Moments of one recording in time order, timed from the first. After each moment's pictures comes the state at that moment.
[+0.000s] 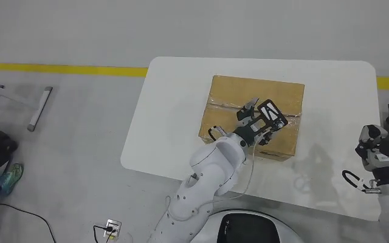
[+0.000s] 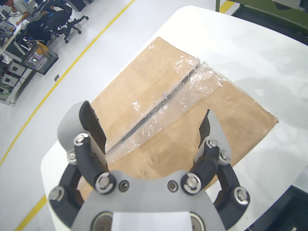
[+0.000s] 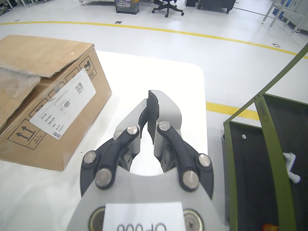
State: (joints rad) left arm 0.89 -1.63 -0.88 -1.68 1.79 -0.38 -0.61; right arm -1.89 -1.20 1.92 -2.14 -1.15 0.00 0.06
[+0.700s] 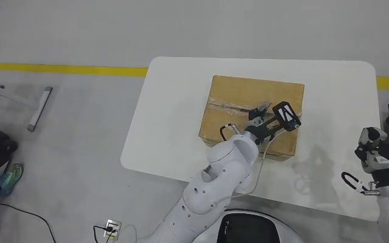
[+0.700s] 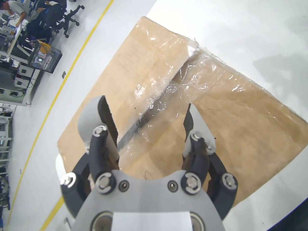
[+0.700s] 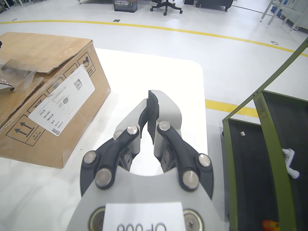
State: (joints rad) left arm 0.82 -1.66 -0.80 -1.56 1.86 -0.32 -0.64; right arm -1.90 -1.21 1.92 -2.14 -1.16 0.01 0.06
